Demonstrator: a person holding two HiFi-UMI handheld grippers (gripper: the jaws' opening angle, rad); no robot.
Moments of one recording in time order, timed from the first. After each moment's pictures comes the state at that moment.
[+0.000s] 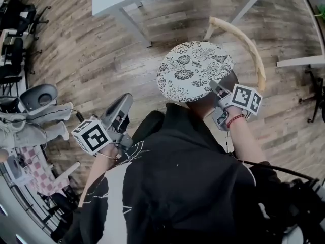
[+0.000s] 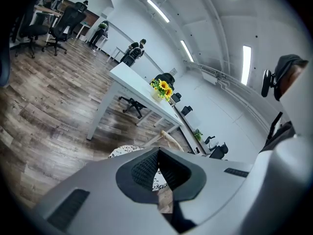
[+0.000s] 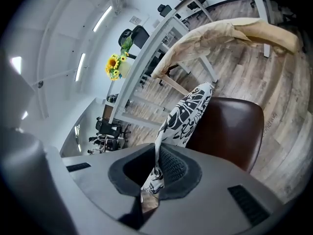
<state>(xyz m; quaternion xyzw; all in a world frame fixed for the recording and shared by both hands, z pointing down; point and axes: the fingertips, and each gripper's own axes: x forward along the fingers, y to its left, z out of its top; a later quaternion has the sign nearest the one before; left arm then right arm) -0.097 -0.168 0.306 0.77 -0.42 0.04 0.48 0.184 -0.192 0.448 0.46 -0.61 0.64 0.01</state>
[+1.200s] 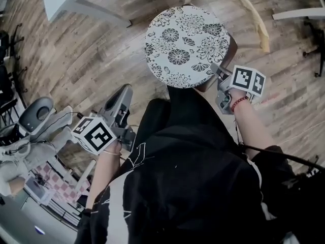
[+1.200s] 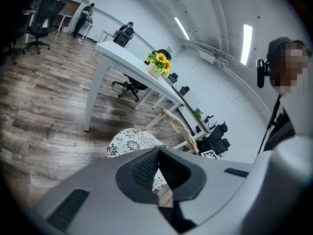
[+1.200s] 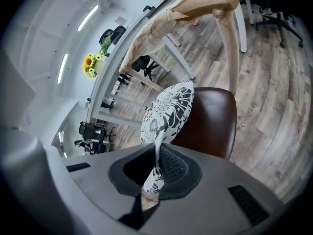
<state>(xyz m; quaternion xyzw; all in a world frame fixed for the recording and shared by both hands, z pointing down) -0.052 -0.165 0.374 0.78 -0.36 0.14 0.49 0.222 -0.133 0.527 0.51 -0.54 0.66 0.04</state>
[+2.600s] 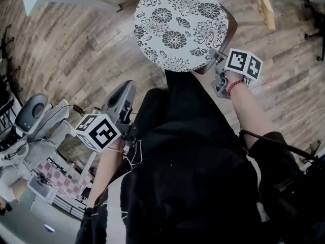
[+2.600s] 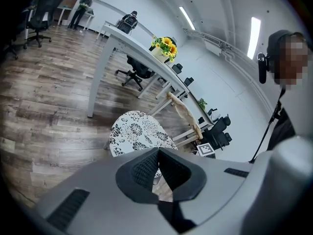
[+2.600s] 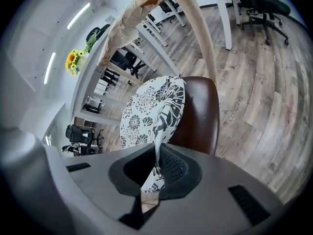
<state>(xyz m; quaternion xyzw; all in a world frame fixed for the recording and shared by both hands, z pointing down) -0.043 -0.116 0.429 0.76 -0.35 0.18 0.51 0.232 -0.099 0.595 0.56 -0.49 0.67 0.06</state>
